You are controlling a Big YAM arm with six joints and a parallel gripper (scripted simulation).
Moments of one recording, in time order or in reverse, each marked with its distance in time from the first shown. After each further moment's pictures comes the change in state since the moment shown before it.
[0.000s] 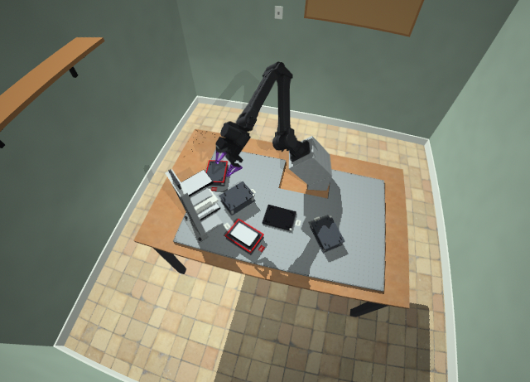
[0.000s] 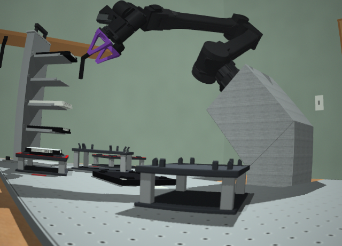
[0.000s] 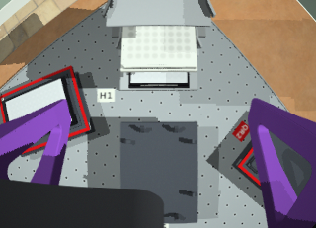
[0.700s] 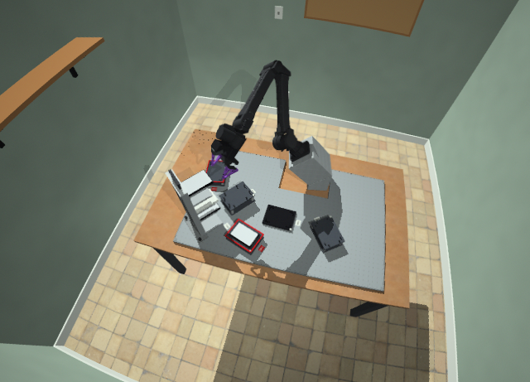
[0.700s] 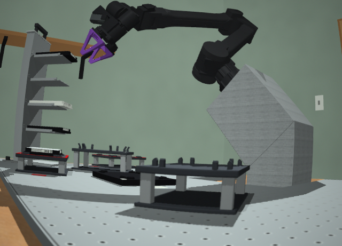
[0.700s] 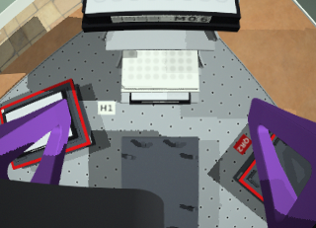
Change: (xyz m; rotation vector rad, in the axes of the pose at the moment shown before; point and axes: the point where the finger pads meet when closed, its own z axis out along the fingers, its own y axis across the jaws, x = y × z) arm -0.017 0.001 0.016 -0.004 -0.002 0.000
